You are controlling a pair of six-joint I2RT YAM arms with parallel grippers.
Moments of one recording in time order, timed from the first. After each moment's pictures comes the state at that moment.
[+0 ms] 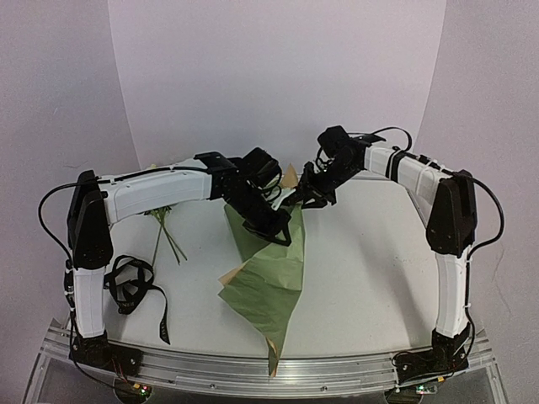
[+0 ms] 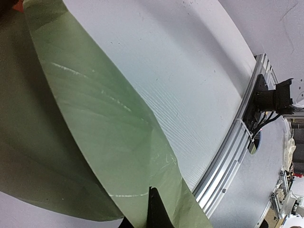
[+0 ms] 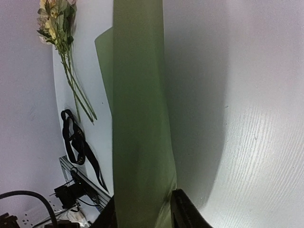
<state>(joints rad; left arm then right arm) -0.93 2.02 1.84 -0.83 0.41 -0.26 0.53 2.12 1.99 -0.91 -0.50 0.68</state>
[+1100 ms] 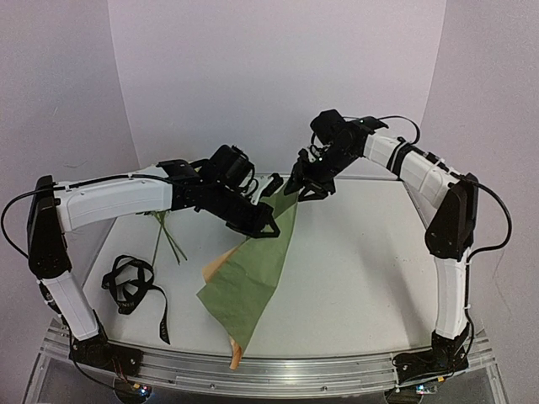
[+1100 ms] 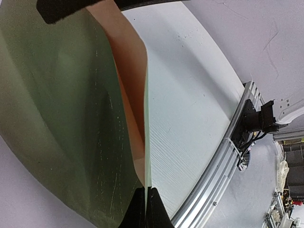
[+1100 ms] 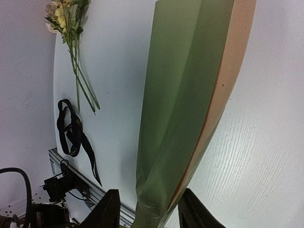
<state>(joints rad) -0.93 1.74 1.52 -0.57 0.34 -0.38 0.62 2.11 2.17 -1.11 -0.39 0.62</state>
